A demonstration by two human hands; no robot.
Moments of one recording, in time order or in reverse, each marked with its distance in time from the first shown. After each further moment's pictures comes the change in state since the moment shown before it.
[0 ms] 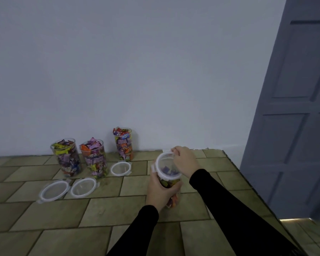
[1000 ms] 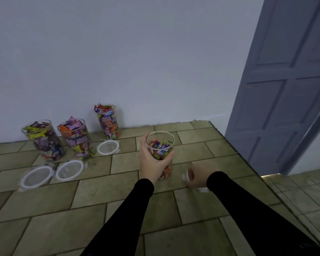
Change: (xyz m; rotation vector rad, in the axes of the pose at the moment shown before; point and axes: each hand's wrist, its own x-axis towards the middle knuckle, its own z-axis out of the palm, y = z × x) left_hand 0.005 -0.007 -0.002 -0.047 0.034 0.153; right_hand -0.084 0.088 -0.001 -0.631 -0.436 0.164
